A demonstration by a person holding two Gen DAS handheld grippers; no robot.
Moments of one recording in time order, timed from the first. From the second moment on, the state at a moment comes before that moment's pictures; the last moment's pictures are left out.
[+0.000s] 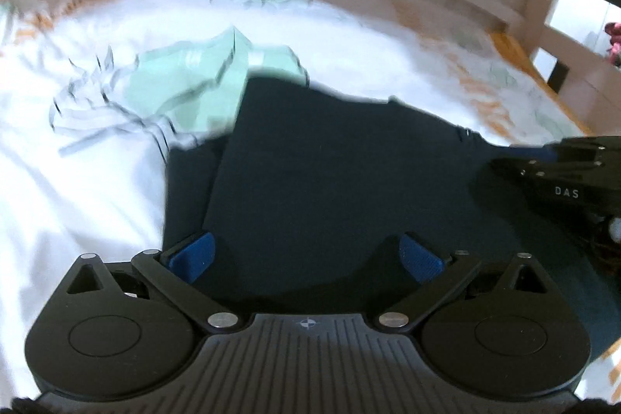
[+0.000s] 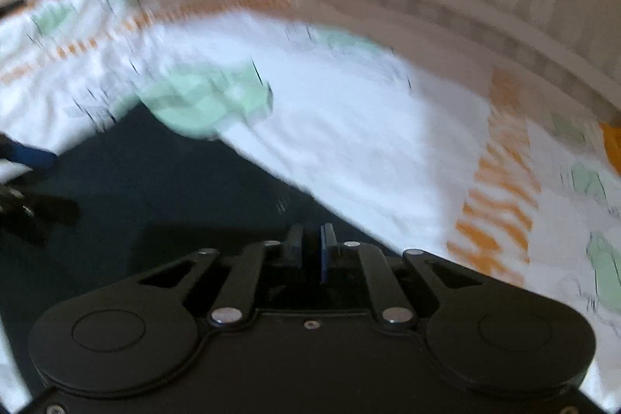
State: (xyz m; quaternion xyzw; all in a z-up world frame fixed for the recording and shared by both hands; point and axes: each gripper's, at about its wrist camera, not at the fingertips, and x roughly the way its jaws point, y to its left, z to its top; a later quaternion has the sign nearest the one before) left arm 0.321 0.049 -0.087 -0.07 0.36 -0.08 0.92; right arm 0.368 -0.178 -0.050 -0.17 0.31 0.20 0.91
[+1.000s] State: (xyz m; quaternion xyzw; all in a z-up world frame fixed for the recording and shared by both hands) left arm 0.311 0.068 -0.069 -0.10 0.36 -0.13 0.92; right arm 0.296 -0.283 -0.044 0.05 0.34 0.09 0.94
